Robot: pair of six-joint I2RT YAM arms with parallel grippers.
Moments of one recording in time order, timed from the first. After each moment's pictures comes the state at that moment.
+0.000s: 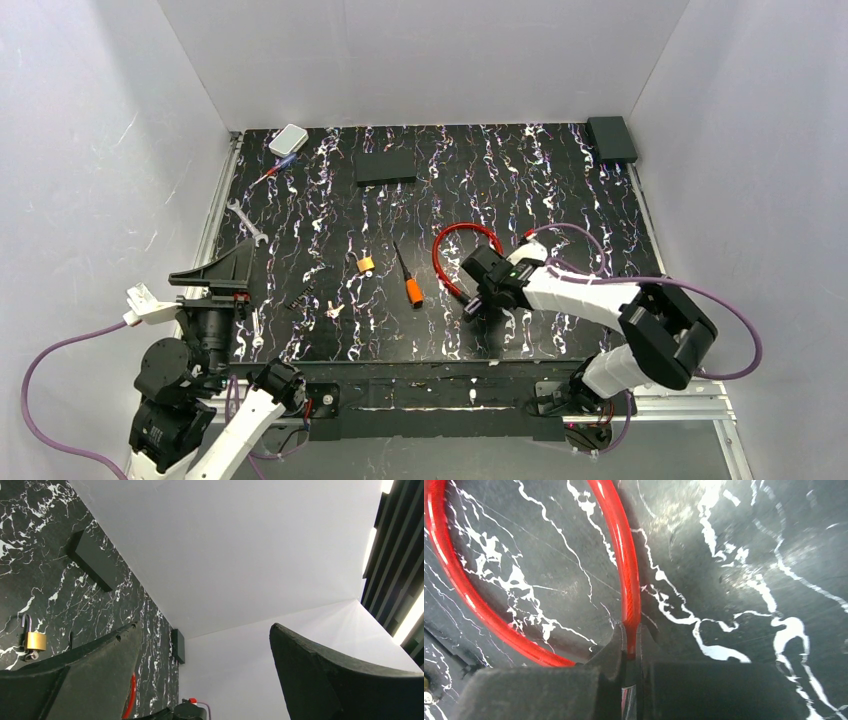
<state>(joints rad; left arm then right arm) -0.53 0.12 0.88 -0.65 -0.58 -1.21 0.88 1.45 0.75 -0.50 0.52 1.45</state>
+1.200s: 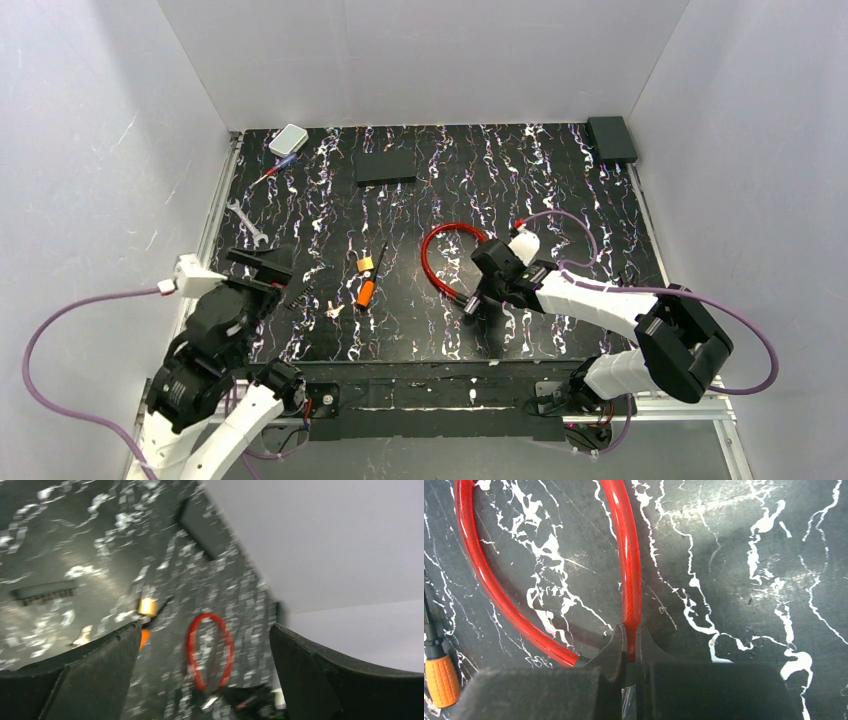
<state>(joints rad) -0.53 0.28 0.88 -0.84 -0.58 -1.15 0.83 1.35 0.70 -0.38 0.43 1.12</state>
